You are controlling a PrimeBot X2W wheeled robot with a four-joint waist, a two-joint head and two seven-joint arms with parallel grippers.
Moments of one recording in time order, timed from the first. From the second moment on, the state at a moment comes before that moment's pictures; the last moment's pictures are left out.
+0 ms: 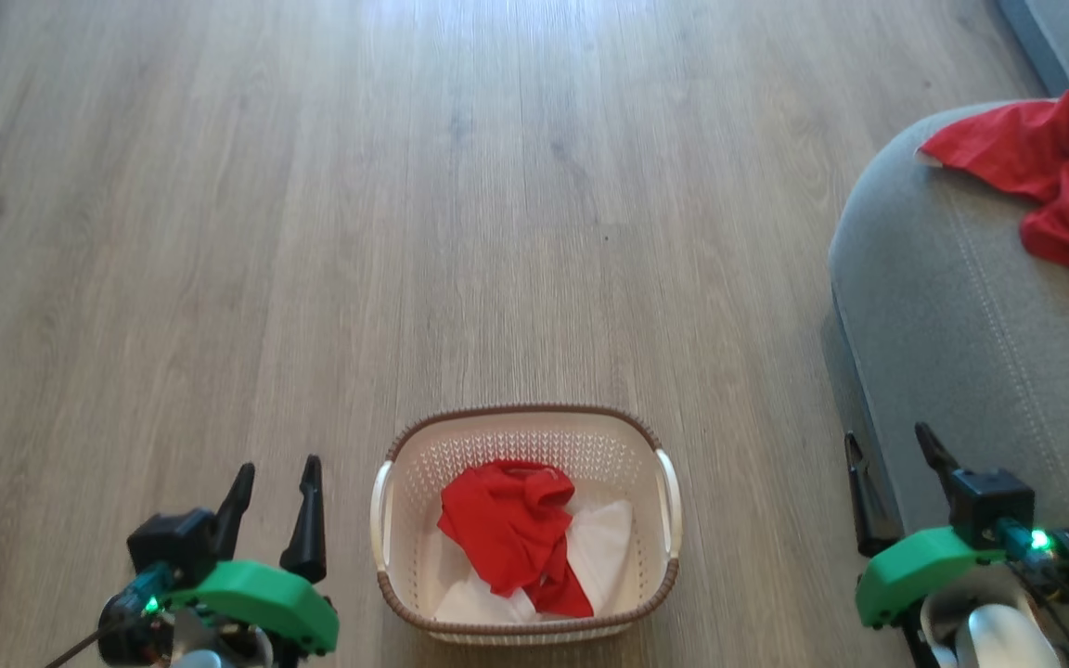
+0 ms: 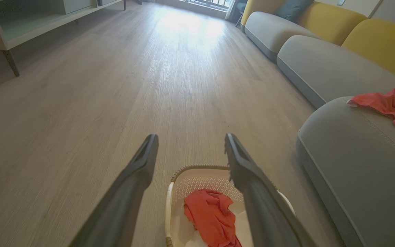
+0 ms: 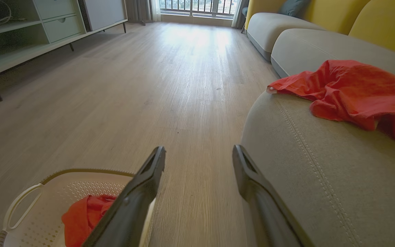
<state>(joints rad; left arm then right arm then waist) -0.04 0.05 -0.07 0.37 -0.32 -0.05 -0.25 -0.07 -0.05 -0.10 0.43 -0.03 0.13 -0.25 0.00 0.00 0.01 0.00</state>
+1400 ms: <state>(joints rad) -1.08 0.12 -0.39 1.22 0.01 0.01 0.04 -0.57 -0.05 -0.02 0.15 0.10 0.13 -0.26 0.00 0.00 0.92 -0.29</state>
